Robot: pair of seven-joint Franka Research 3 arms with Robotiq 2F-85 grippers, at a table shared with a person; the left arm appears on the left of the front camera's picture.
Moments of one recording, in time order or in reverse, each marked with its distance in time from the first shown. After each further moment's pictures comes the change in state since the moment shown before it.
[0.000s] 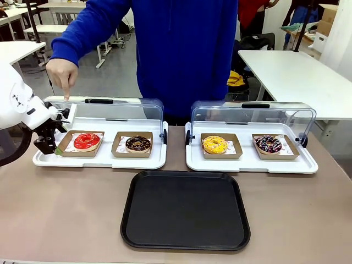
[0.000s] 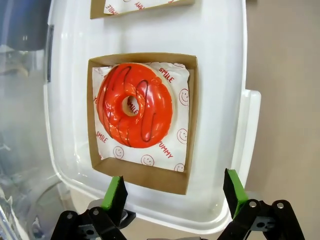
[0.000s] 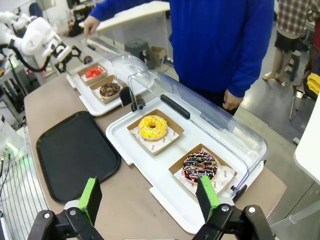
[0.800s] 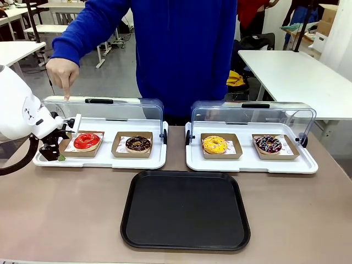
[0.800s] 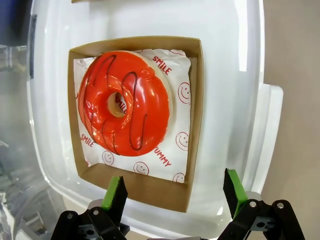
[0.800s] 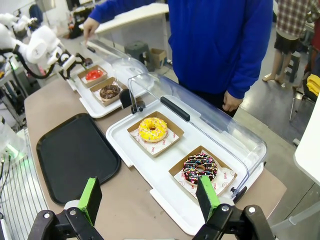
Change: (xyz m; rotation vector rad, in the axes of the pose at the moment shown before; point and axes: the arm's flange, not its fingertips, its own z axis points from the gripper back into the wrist) left arm -0.005 -0.003 -0.037 0.006 0.041 -0.009; right arm 0.001 0.000 0.000 0.000 -0.011 -0.002
